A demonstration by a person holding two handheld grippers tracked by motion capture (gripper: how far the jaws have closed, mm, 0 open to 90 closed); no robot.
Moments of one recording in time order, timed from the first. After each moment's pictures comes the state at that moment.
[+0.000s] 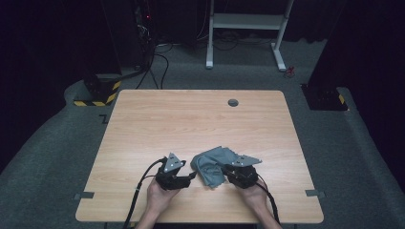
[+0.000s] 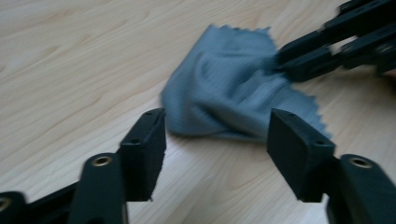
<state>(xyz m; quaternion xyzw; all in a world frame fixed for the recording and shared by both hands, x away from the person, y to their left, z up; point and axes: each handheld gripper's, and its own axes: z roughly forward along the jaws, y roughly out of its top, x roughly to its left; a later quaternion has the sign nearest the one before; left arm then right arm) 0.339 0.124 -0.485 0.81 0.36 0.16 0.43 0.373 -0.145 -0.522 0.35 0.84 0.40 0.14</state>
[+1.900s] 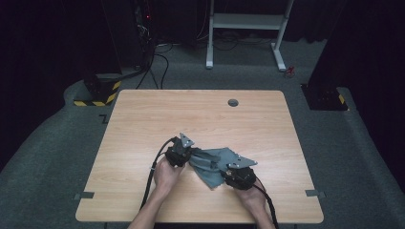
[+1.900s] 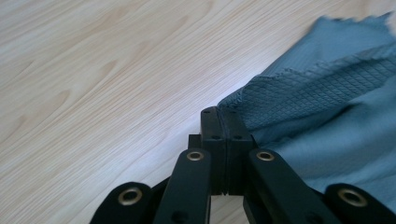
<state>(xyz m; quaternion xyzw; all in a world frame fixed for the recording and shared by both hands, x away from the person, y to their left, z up) 0.411 0.116 -0.483 0.83 0.42 0.23 0.29 0.369 -0.139 -0.523 0.35 0.85 0.37 0.17</state>
